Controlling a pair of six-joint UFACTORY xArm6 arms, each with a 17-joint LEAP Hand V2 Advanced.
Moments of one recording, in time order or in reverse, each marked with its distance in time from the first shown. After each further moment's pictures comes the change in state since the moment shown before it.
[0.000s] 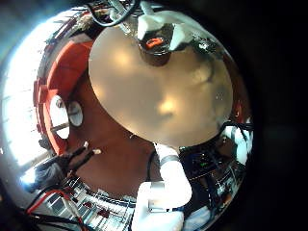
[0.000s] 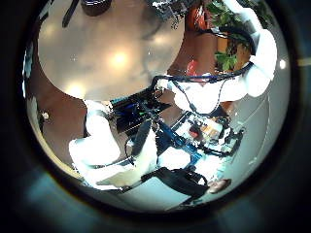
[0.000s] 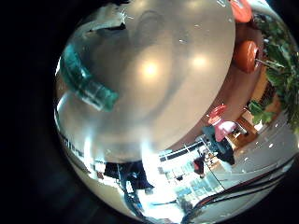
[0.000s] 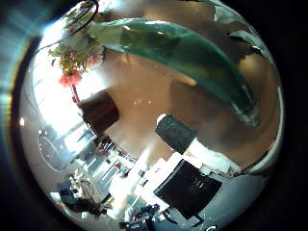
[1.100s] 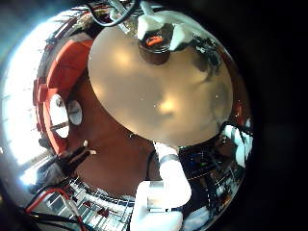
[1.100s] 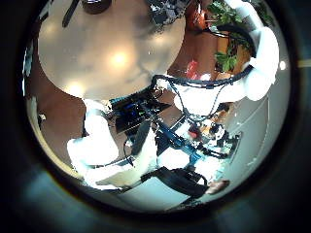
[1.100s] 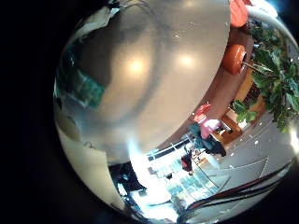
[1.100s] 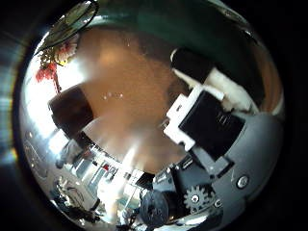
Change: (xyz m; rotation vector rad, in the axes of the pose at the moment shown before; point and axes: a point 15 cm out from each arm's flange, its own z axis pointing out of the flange) left arm 0.001 -0.002 0.001 -0.006 0.003 -0.008; right arm -0.009 0.003 0.032 -0.050 0.193 -0.043
